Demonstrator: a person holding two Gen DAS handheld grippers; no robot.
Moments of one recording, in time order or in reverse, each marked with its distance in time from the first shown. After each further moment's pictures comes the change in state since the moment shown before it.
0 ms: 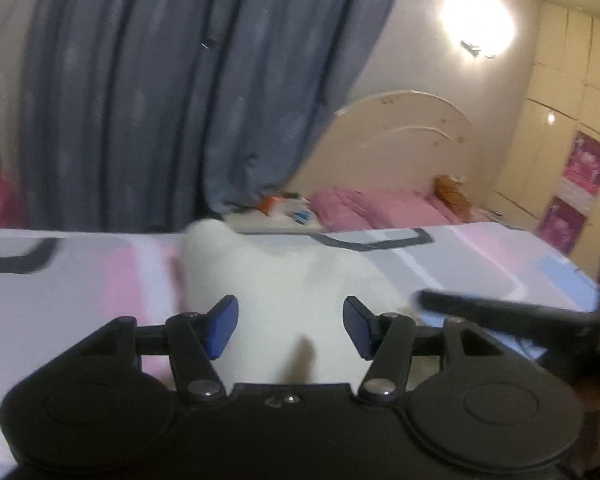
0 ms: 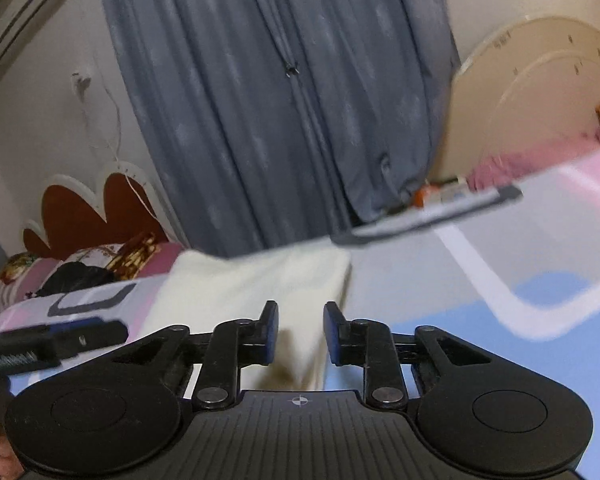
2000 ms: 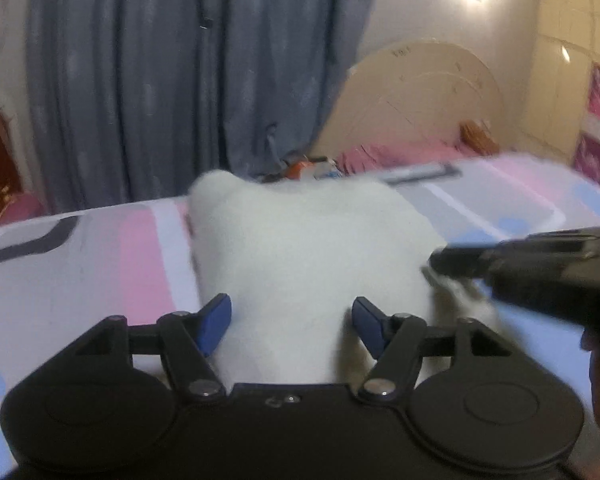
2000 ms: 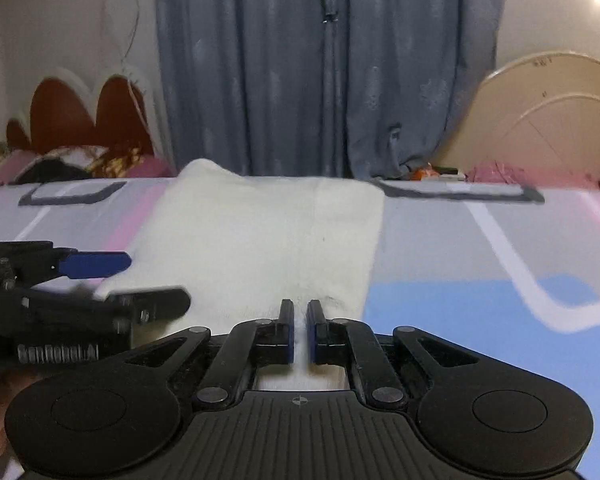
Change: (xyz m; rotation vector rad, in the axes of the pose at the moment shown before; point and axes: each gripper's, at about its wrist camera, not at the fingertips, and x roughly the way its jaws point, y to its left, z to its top) left arm 0.017 -0.017 -0.032 0.106 0.053 0.166; right arm 0.011 0.049 -0.019 -0.194 0.140 -0.100
